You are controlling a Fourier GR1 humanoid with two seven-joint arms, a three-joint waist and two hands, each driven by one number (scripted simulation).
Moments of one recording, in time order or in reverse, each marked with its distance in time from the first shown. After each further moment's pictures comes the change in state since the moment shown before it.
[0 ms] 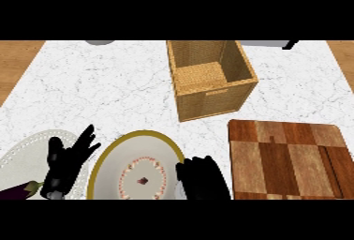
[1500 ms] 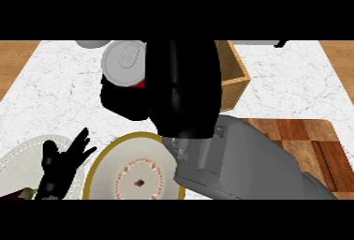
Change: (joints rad) left arm 0.034 -0.002 0.023 -0.021 -0.009 0.014 0.010; right arm -0.967 0.031 -0.334 0.092 -0.377 -0.486 0.535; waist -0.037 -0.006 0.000
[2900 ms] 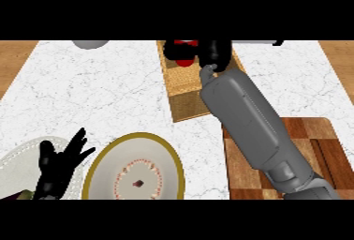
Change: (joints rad) left arm -0.003 -0.014 0.040 0.018 -0.014 -0.016 -0.014; right arm 0.011 -0.017 -0.251 0.663 -0.273 -0.312 -0.467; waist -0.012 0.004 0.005
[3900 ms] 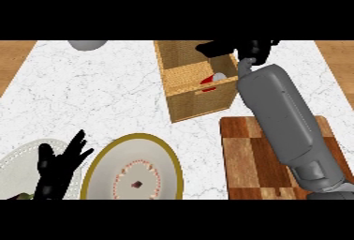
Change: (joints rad) left arm 0.022 -0.019 0.014 -0.023 -0.017 -0.006 0.003; right arm 0.075 -0.124 -0.087 -0.056 0.053 0.074 -0.096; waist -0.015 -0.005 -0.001
